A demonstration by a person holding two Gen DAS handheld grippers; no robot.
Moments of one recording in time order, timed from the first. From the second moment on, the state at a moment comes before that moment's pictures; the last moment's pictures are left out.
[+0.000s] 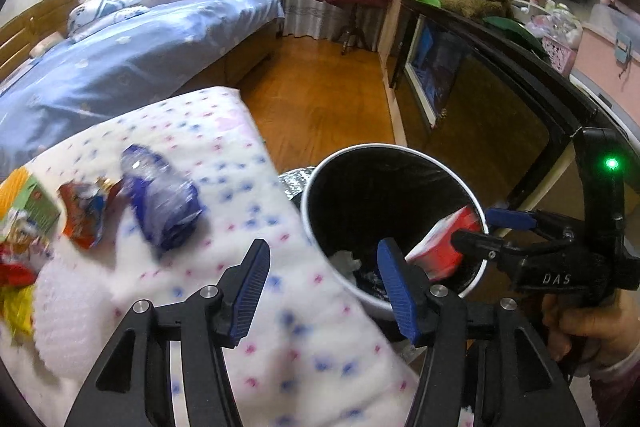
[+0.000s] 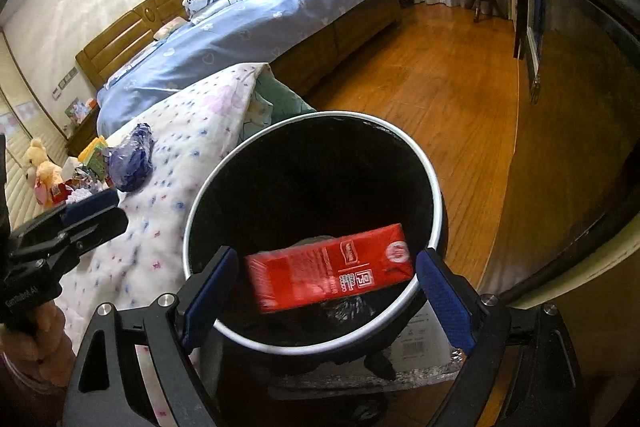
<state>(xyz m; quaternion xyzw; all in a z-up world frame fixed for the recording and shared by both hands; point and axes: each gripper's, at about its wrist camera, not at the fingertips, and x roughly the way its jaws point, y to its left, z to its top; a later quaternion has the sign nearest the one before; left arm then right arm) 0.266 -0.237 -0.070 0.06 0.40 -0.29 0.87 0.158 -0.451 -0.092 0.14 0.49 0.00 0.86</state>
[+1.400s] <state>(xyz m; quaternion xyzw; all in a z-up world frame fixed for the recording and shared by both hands) 0.159 -0.024 -0.050 -0.07 0.40 -0.09 0.91 0.156 -0.265 -0.084 0.15 0.47 0.14 0.86</state>
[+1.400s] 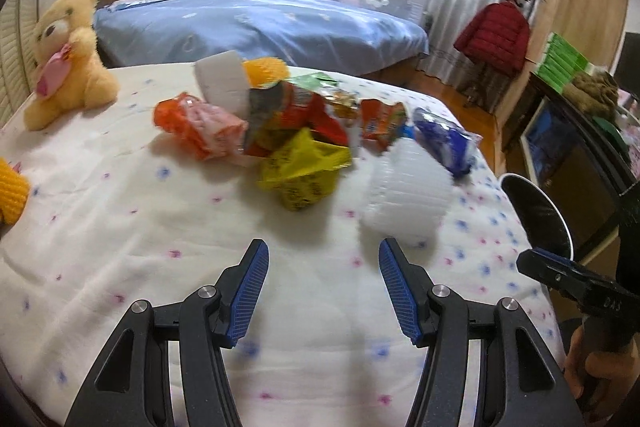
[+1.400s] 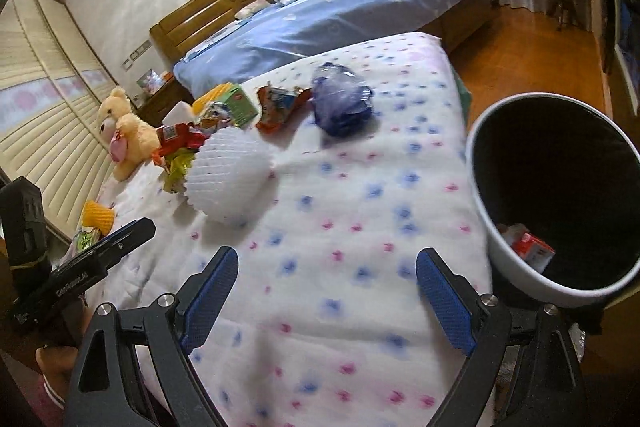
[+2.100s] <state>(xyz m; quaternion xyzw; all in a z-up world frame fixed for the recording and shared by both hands) 0.243 -0.019 -0.071 -0.07 0.42 -0.10 0.90 0.201 -0.229 -0.088 0.20 0.47 0.17 0.84</state>
